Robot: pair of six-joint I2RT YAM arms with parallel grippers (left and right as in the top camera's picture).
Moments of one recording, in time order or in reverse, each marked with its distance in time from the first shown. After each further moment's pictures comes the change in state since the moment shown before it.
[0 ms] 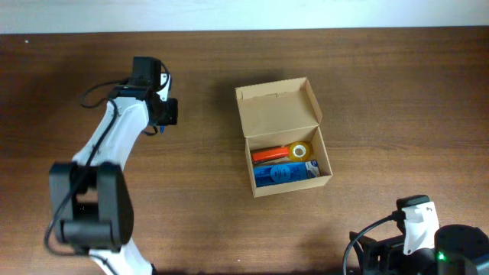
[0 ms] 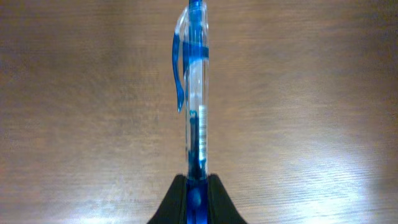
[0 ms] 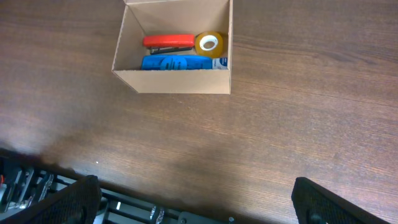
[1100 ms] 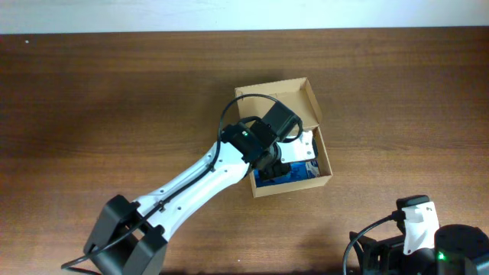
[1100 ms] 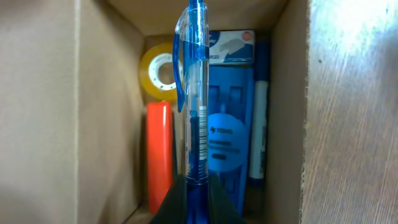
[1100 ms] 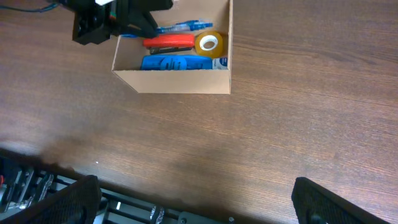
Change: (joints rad) left arm -0.720 -0.100 0.003 -0.050 0.179 0.607; right arm 0.000 0.000 0.000 0.000 0.000 0.000
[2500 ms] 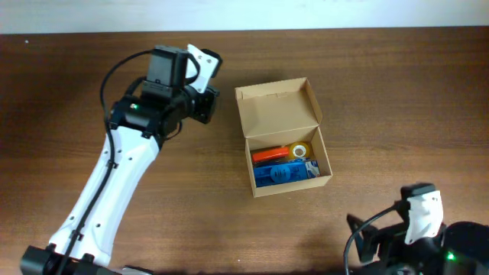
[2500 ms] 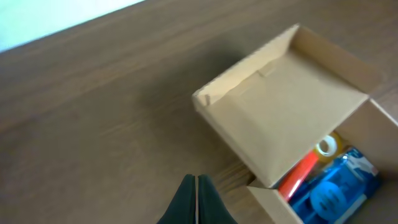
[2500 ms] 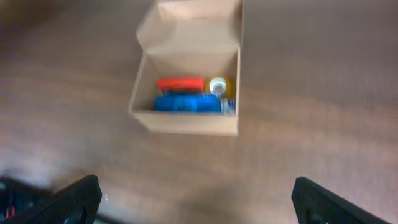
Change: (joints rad) left arm 0.497 -0.231 0.042 0.048 0.056 -0.502; right arm 0.000 0.000 0.000 0.186 -0.012 0.003
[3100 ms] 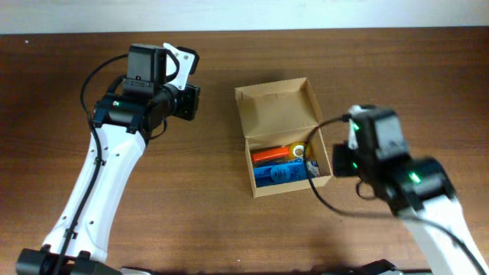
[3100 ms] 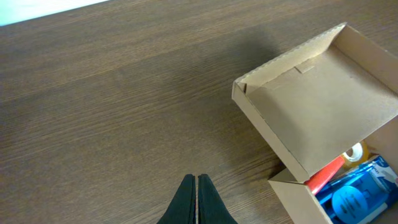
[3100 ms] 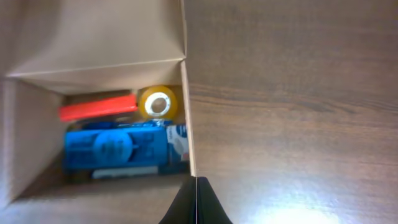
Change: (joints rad) left arm 0.093 0.000 0.000 -0.040 -0.010 -0.027; right arm -0.011 0.647 -0.060 0.323 0.221 0.044
